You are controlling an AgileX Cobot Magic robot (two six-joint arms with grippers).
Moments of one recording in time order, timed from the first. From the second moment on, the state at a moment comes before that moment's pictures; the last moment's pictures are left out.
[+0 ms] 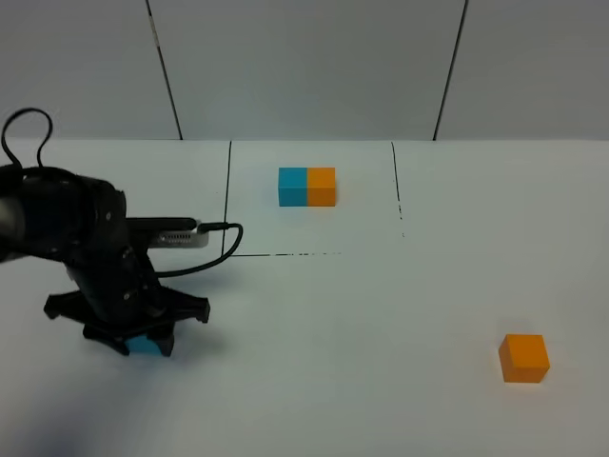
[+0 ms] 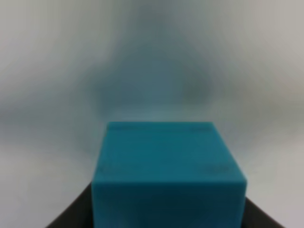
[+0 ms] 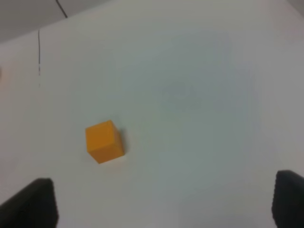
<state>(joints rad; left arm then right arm) -0.32 1.90 -1.12 -0.02 0.76 -0.20 -0.01 -0.01 -0.49 -0.09 1.06 0.24</state>
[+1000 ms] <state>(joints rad) -0.68 2.20 -1.73 -0.08 1.02 0.75 -0.01 -0.01 -0.49 -0.09 1.06 0.24</state>
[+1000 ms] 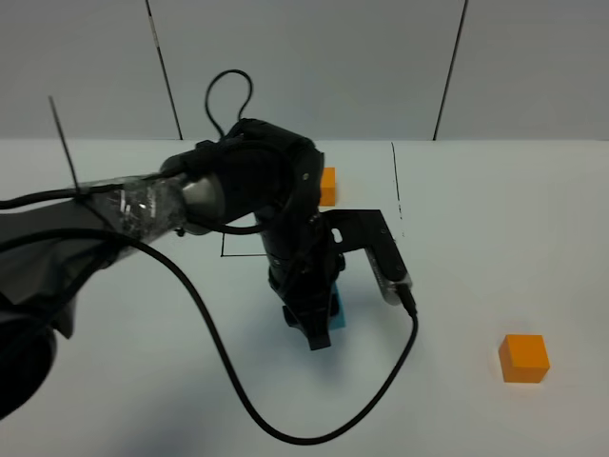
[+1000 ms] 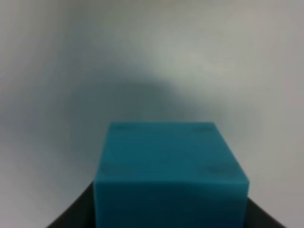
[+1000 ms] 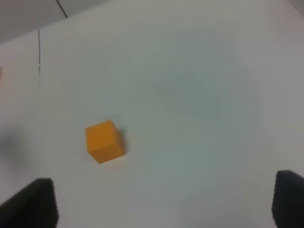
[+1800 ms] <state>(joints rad) -0.75 2.42 -1.97 0.09 1.13 0.78 -0.01 -0.01 -0.49 -0.09 1.06 0.24</state>
